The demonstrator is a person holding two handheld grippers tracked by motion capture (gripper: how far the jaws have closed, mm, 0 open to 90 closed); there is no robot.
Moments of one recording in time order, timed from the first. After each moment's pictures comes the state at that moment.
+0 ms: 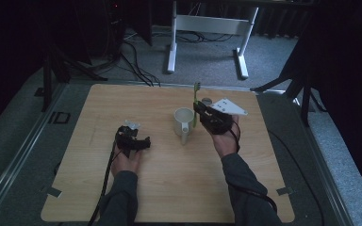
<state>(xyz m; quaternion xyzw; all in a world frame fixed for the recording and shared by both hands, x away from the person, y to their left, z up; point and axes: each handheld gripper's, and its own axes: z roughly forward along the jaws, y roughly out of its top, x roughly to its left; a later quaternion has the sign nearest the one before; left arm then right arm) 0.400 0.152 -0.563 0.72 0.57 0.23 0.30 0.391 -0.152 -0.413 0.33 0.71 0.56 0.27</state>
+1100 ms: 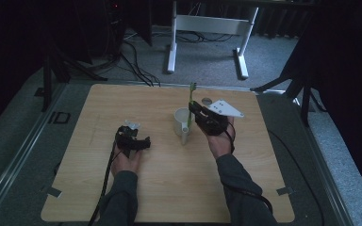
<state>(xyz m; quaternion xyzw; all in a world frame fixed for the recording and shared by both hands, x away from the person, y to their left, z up) 0.400 0.152 -0.563 0.72 0.58 0.23 0.30 0.388 -0.140 -0.417 0.33 0.69 0.58 0.27</state>
